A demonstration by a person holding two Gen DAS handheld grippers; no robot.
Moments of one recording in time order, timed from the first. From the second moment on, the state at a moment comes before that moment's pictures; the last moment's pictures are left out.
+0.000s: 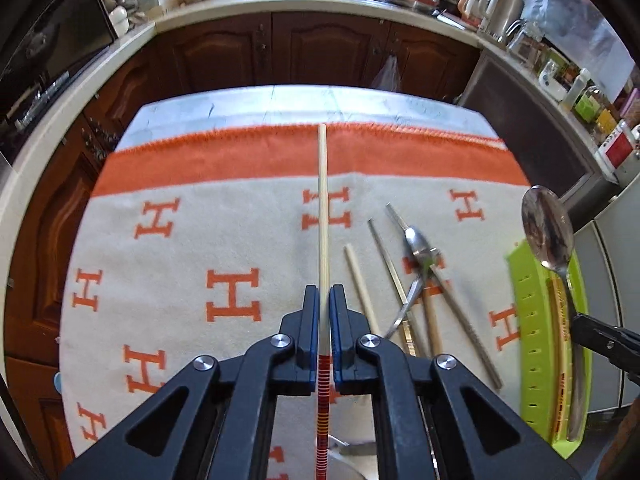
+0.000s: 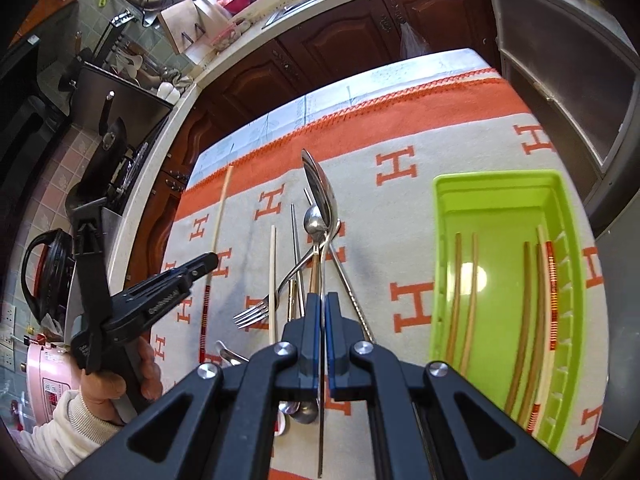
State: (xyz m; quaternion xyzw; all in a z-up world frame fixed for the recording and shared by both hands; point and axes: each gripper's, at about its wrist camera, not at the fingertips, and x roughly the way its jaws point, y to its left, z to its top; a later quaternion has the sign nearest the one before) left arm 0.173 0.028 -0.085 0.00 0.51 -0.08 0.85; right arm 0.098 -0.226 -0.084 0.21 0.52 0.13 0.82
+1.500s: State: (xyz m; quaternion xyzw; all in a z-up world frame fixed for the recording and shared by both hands) left arm 0.060 -0.125 -0.070 0.01 0.57 -0.18 0.80; right arm 0.008 -0.307 -0.105 0.19 0.54 0.04 0.82
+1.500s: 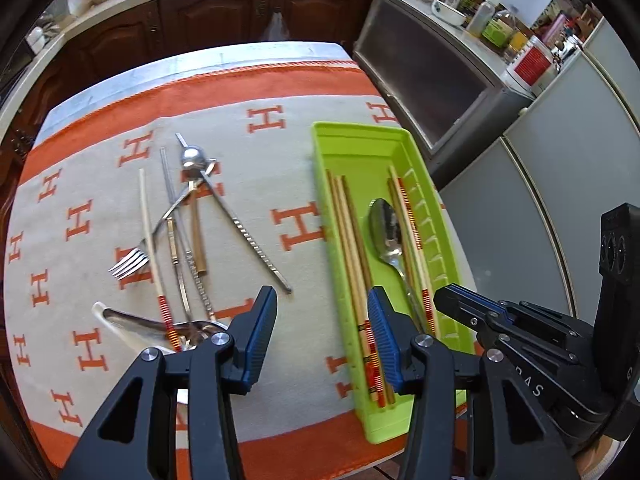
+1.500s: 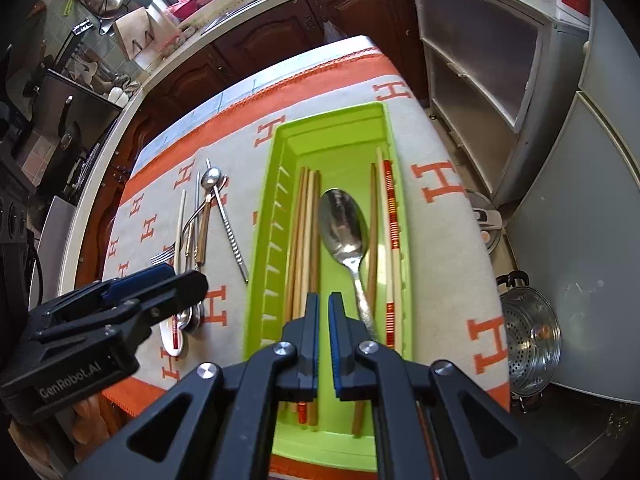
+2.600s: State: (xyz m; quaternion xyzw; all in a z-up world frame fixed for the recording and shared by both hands) left arm 0.054 -0.012 -0.081 -0.04 0.57 -0.10 0.81; right arm 0.029 -0.212 -0.109 0.15 0.57 0.13 0.80
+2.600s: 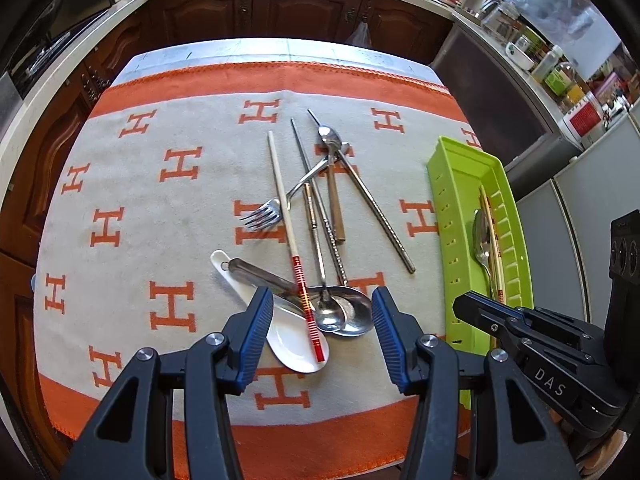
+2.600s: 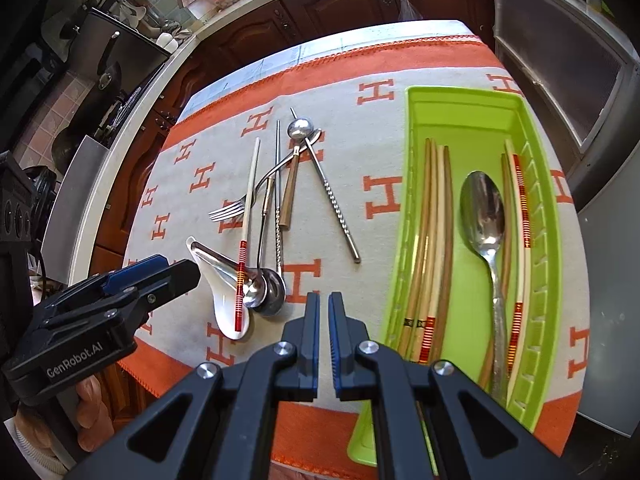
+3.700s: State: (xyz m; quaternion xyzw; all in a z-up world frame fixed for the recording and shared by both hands) left arm 0.131 0.004 -0.149 -0.13 0.62 -0.11 0.77; right arm 0.126 -0.186 -0.142 0.12 0.58 0.14 0.80
